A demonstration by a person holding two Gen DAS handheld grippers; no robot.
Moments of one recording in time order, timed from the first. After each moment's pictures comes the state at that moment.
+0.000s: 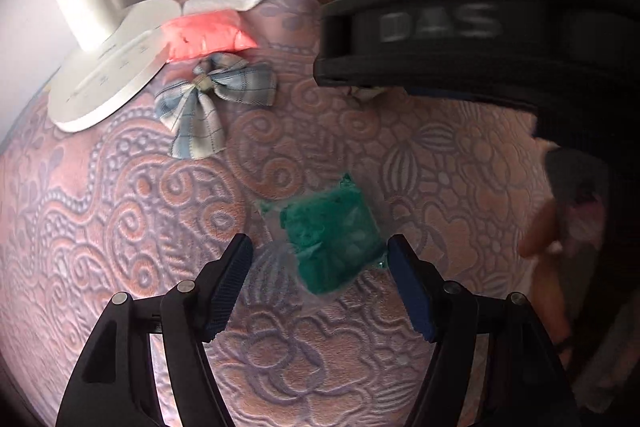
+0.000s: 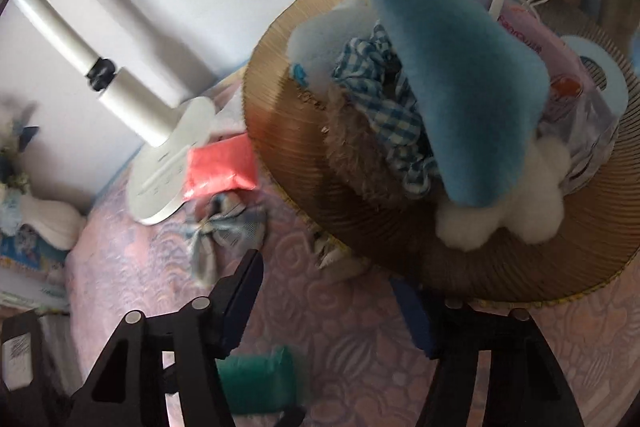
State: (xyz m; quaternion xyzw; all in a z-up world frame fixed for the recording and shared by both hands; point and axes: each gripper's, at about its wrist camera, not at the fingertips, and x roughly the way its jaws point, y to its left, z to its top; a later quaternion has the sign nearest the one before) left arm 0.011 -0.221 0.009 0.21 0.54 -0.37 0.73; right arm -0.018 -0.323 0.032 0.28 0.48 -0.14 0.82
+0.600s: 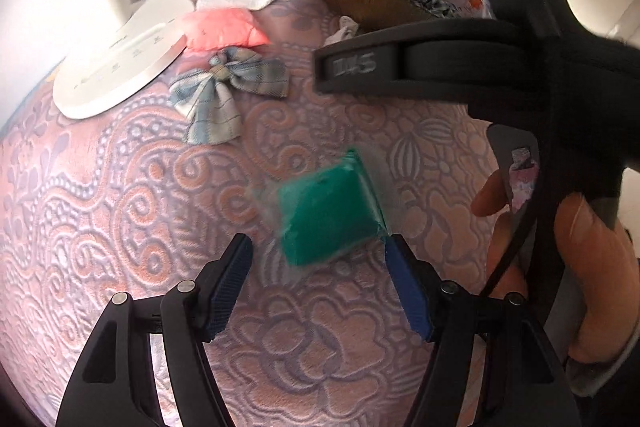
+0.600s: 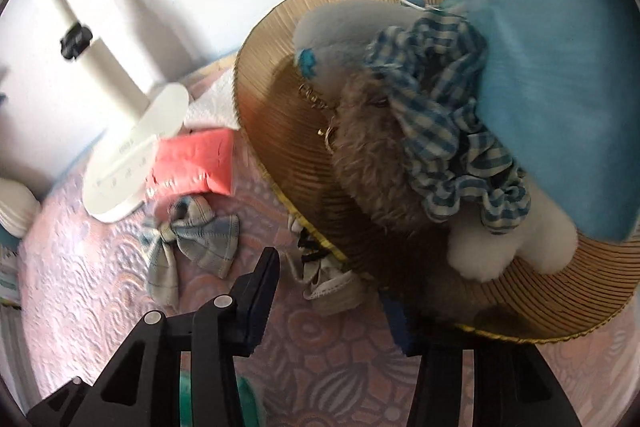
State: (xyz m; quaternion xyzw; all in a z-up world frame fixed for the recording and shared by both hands) left arm 0.024 -0.195 0.017 0.19 0.53 -0.38 0.73; right arm 0.020 -0.306 0.022 0.20 0.50 -0.18 0.82
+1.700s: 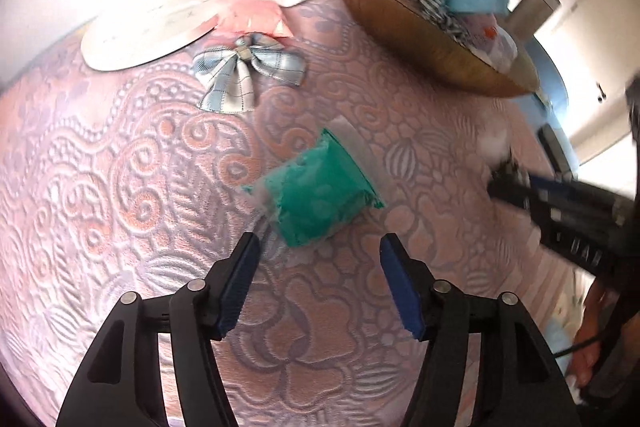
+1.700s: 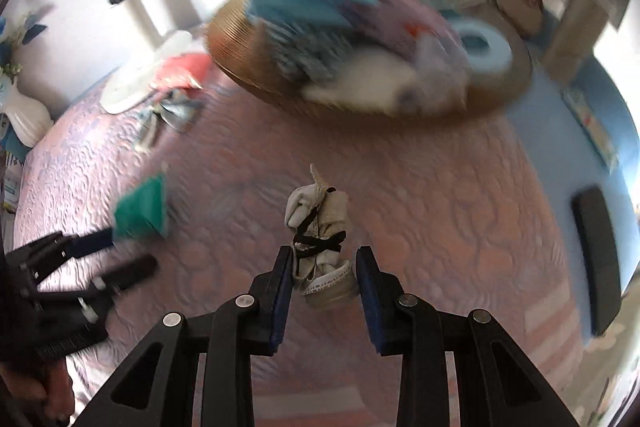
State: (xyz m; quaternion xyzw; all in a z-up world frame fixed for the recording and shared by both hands) left arm -0.074 -0.154 0.004 0.11 0.54 -0.34 0.76; right arm -0.142 -0.320 0.046 0.16 0.55 -0.14 0.81
